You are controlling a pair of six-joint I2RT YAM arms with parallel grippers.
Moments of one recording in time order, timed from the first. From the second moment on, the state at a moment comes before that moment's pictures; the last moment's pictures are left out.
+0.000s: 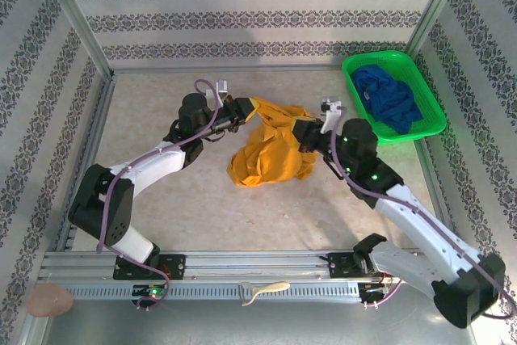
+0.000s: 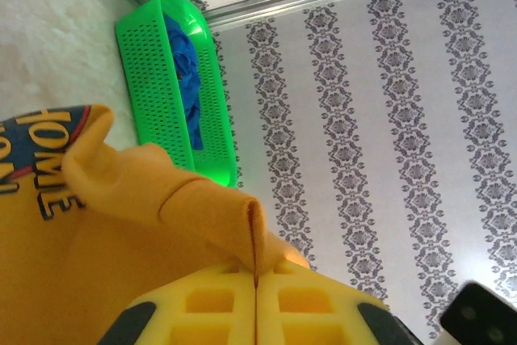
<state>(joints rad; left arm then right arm) -0.43 1.57 0.97 0.54 0.54 -1.28 0.50 0.92 0.78 0.01 -0.23 0.51</state>
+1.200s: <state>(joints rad) -0.64 1.62 1.11 -0.01 0.23 -0.36 0.36 0.96 0.64 0.29 -0.48 0.71</state>
